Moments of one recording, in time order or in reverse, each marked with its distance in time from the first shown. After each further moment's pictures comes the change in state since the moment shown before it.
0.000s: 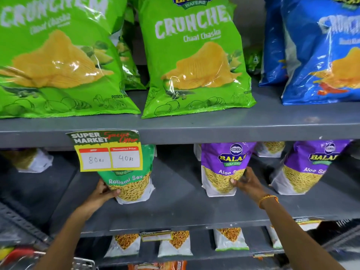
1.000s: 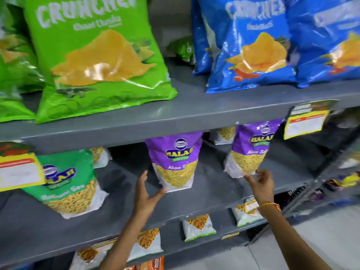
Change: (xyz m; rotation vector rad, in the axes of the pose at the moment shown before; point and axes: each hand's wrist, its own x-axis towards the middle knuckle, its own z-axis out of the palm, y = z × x) left_hand -0.007 0.012 0.255 0.073 0.016 0.335; right_hand -0.061 0.024 -0.138 -0.147 0.762 -0.100
